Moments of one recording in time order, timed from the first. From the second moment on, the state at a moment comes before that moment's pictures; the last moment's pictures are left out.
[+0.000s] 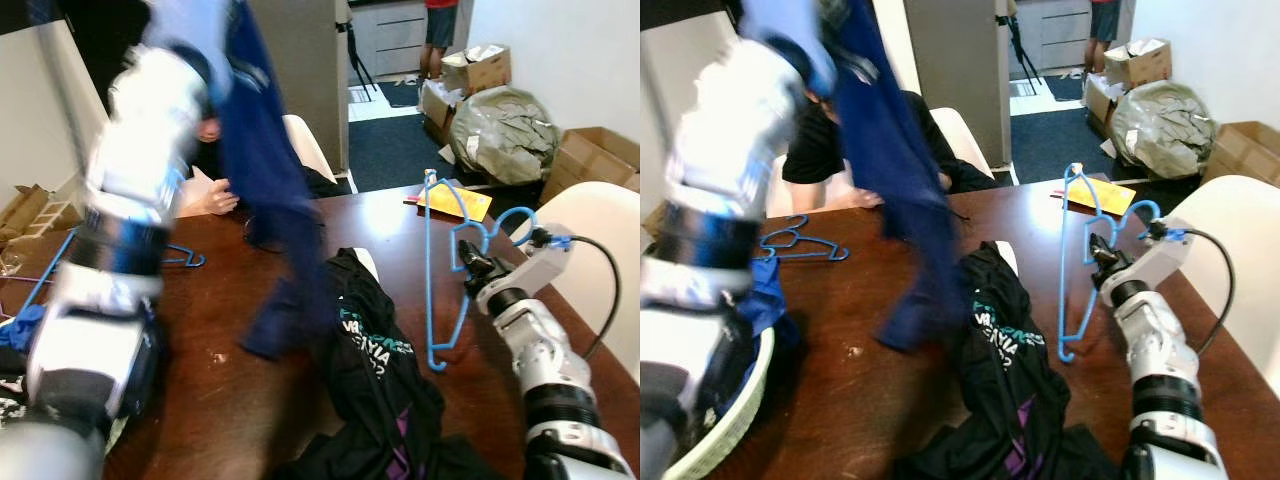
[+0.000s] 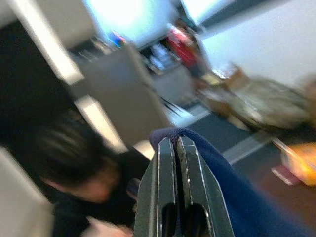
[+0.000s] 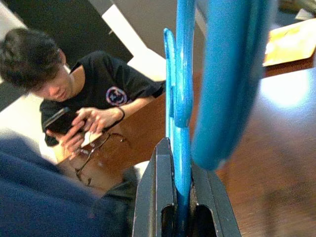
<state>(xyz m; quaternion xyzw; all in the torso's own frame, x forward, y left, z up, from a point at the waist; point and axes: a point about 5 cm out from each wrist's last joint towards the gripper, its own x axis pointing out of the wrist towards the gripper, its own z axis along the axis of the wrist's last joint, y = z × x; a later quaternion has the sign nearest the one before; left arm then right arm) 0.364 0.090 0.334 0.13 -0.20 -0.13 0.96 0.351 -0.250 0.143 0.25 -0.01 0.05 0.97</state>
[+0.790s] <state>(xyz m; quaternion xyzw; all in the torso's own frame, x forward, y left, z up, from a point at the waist) 0.339 0.065 0.368 0.17 -0.26 -0.20 0.93 0.353 -0.251 0.145 0.25 -0.01 0.05 0.97</state>
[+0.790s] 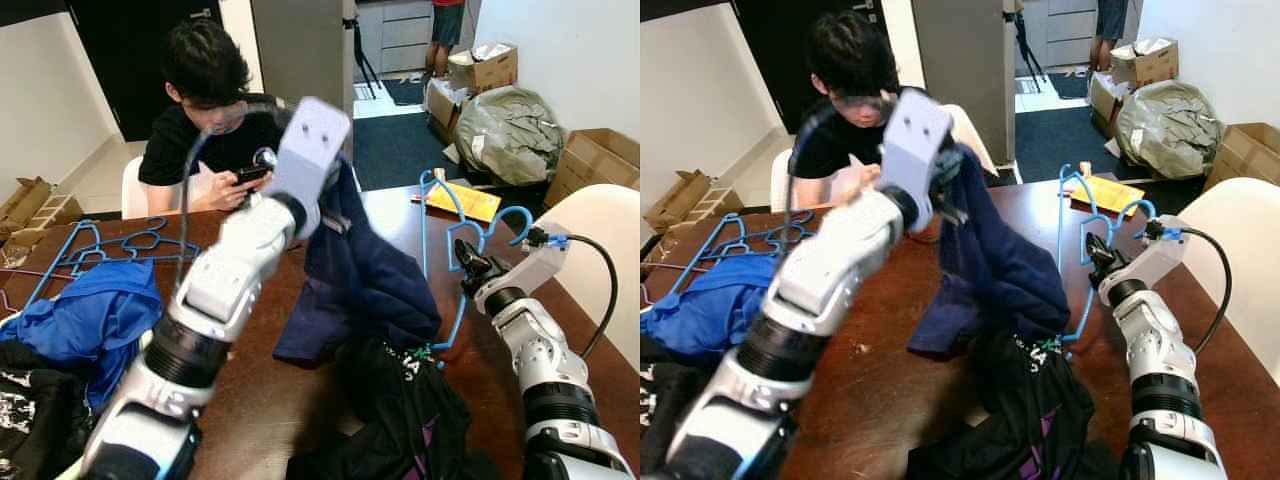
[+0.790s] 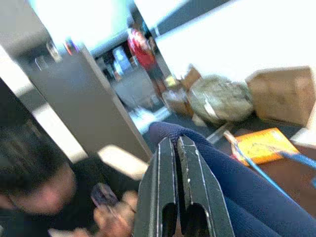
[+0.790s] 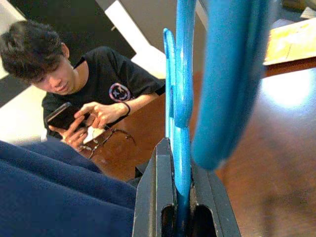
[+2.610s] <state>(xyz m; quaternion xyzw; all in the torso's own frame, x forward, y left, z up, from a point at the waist) 0.317 0.041 0.321 0.04 -0.03 -0.57 0.82 0.349 -0.240 0.143 0.28 -0.02 0.13 0.95</state>
